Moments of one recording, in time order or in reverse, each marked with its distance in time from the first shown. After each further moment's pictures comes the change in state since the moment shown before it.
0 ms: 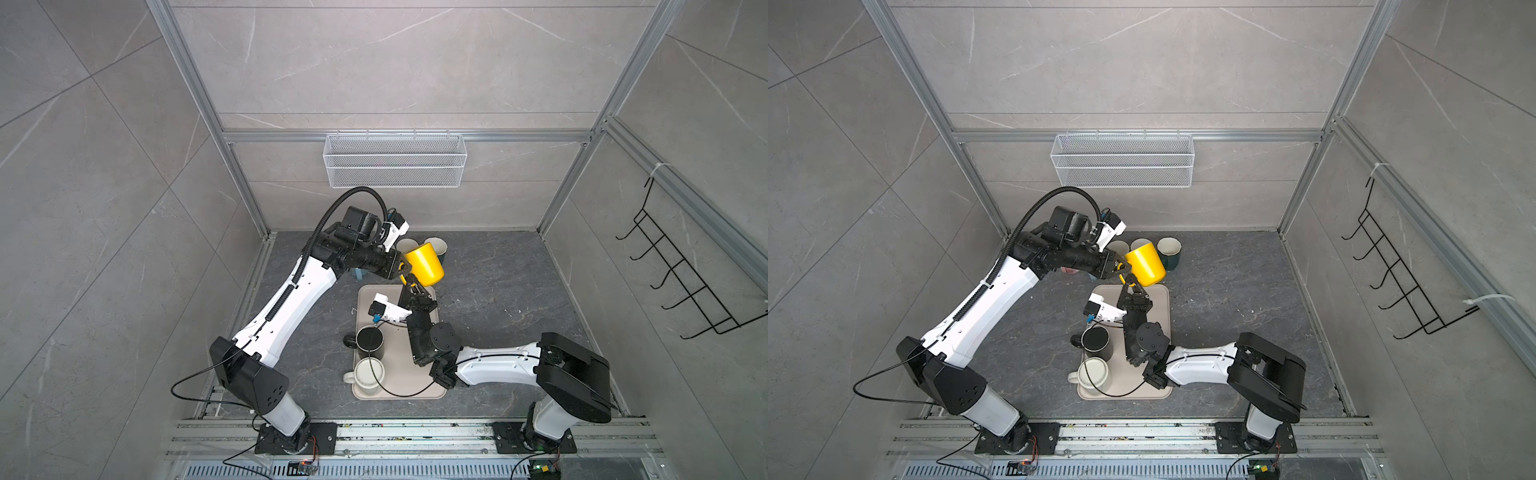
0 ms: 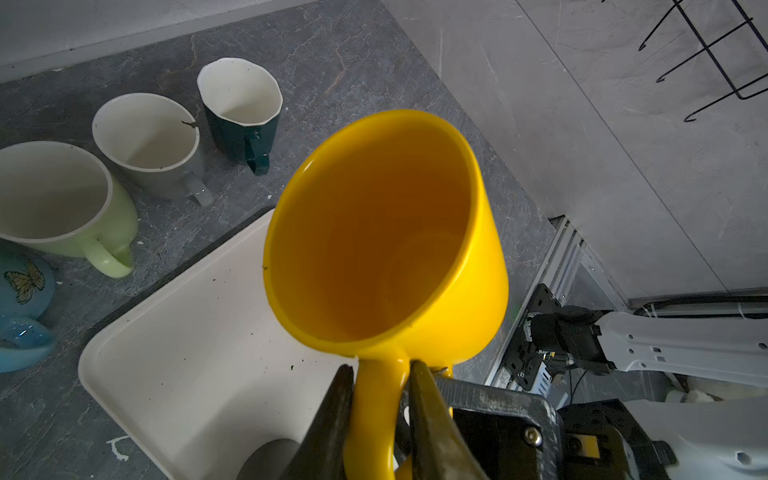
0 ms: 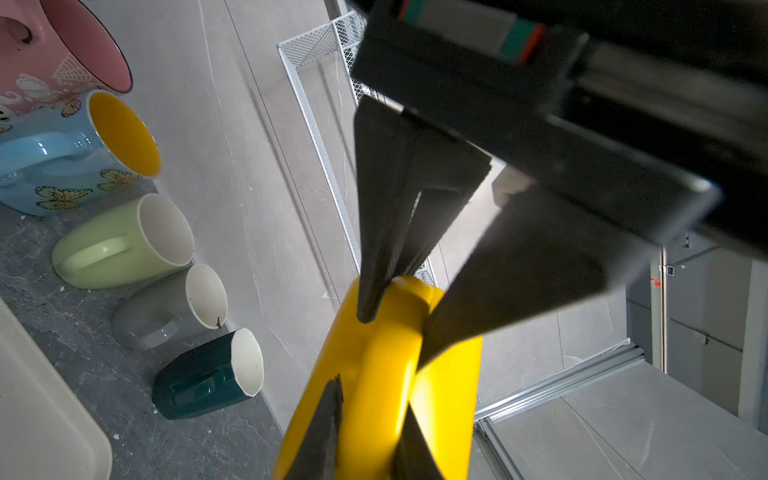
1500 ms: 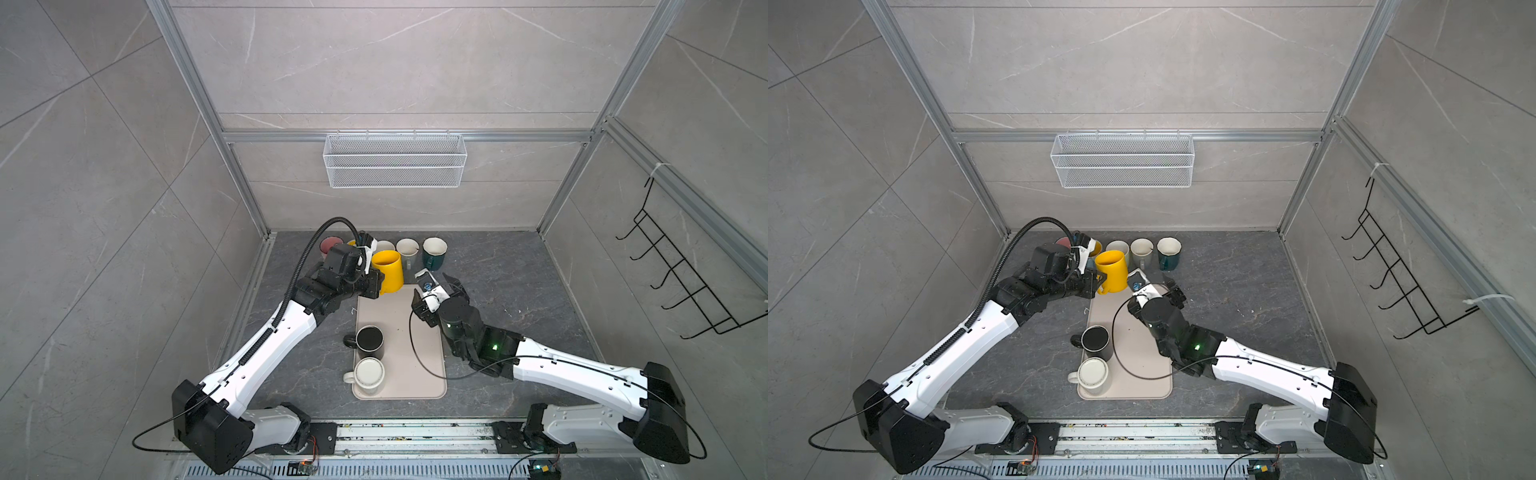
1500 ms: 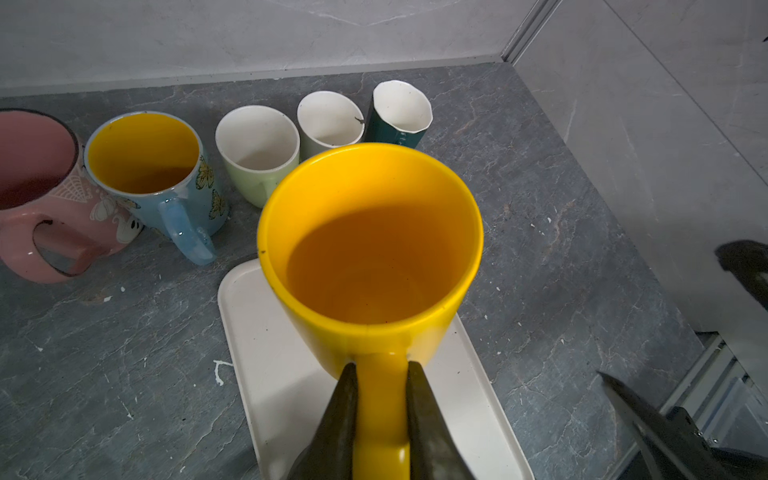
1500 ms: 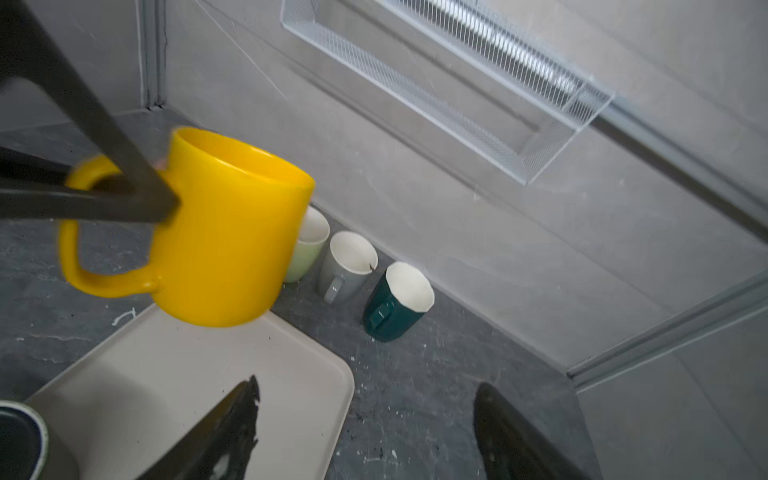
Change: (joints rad) left arm -0.004 -0.328 -0.549 0.404 -0.397 -0.191; right arm -0.154 -0.426 0.110 -1.299 -0.256 1.454
